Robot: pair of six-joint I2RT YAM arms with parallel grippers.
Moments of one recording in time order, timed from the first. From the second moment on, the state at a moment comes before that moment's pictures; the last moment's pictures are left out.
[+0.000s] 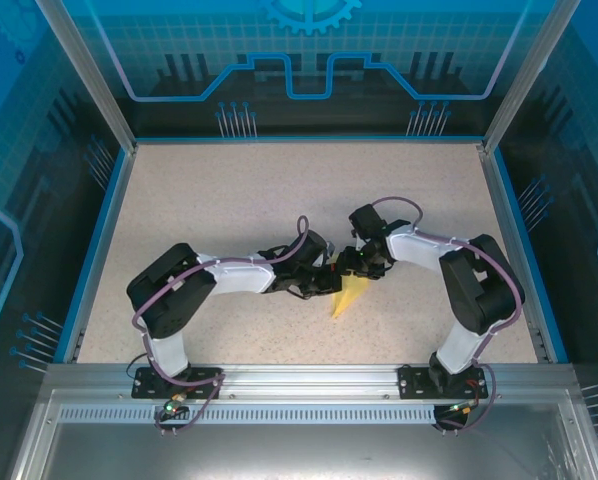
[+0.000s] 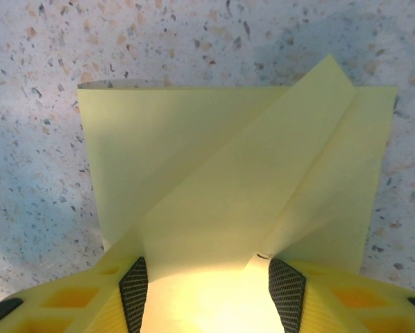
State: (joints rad) left arm -0.82 1.82 0.96 0.00 0.37 -0.95; right arm 0.47 1.72 0.96 -0.56 -0.20 0.58
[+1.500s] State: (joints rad) left arm -0.82 1.86 0.96 -0.04 0.34 -0.95; right arm 0.39 1.59 0.74 -0.34 -0.57 0.50
